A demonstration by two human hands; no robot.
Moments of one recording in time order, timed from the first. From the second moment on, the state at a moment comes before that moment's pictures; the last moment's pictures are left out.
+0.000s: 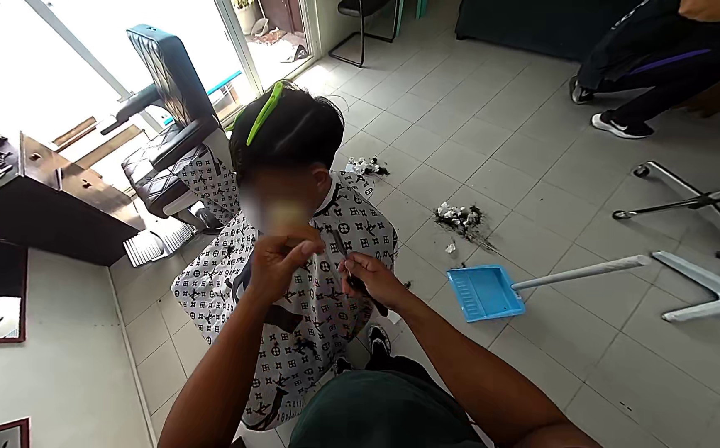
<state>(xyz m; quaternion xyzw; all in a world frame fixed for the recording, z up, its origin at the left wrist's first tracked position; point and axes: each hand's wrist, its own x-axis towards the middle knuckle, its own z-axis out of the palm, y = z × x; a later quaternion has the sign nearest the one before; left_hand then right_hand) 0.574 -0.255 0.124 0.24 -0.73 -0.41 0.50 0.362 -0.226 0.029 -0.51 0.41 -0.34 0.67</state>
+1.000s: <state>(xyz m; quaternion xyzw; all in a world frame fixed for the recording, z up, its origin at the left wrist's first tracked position) 0.590 -0.364 0.129 0.62 -0.75 0.04 0.25 0.441 -0.330 0.025 -0.65 0.52 -0.41 0.36</state>
